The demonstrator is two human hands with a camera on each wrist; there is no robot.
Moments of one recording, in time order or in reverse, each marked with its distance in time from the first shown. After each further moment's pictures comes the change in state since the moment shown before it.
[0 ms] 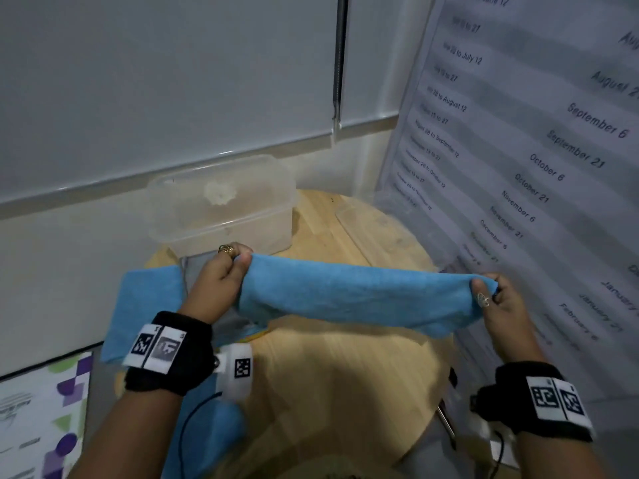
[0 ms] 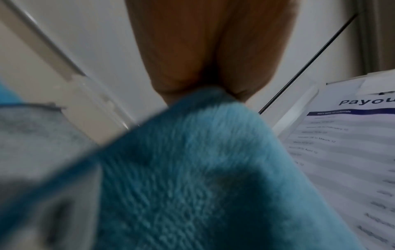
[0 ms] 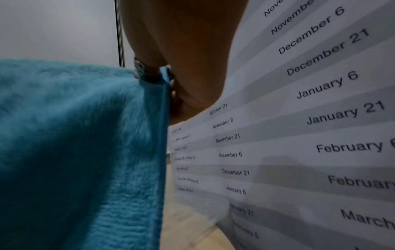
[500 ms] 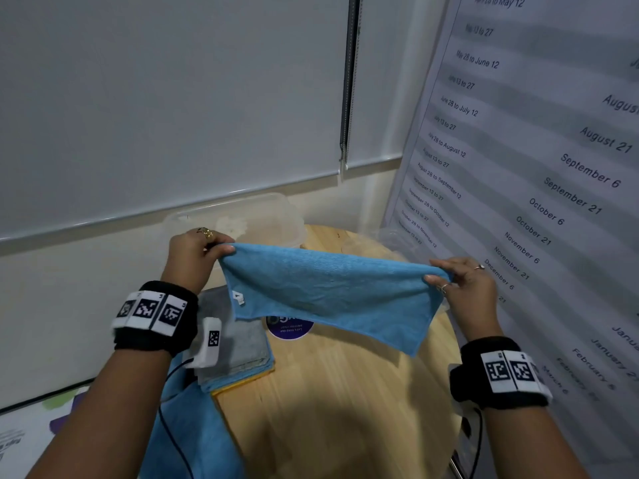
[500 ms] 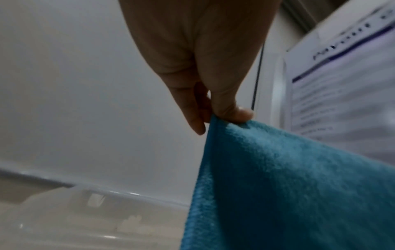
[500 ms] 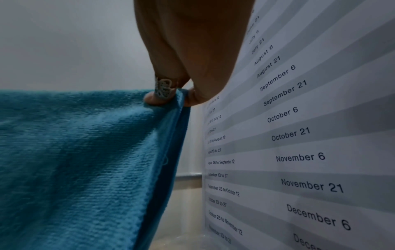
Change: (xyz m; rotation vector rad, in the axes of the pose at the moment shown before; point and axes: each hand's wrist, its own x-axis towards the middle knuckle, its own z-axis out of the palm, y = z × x) left_hand 0.071 0.008 -0.059 0.359 0.284 0.105; right_hand 0.070 -0.040 0.061 -0.238 0.059 -0.246
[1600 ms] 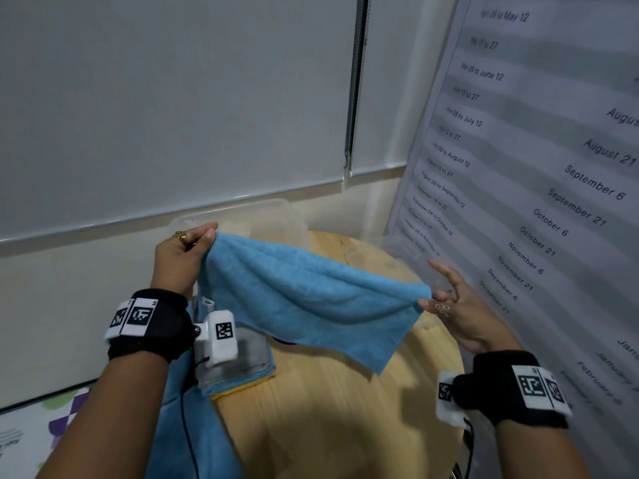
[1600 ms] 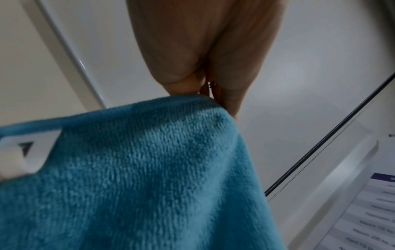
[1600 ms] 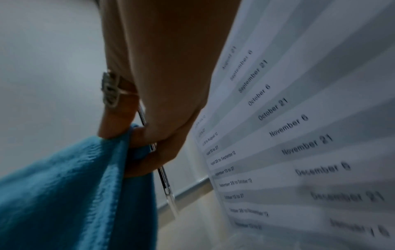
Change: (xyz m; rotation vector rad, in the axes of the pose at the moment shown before) left_hand -0.001 -0.007 -0.003 -0.667 0.174 -0.334; right_hand -0.008 -0.010 -0.004 0.691 -0.519 0.410
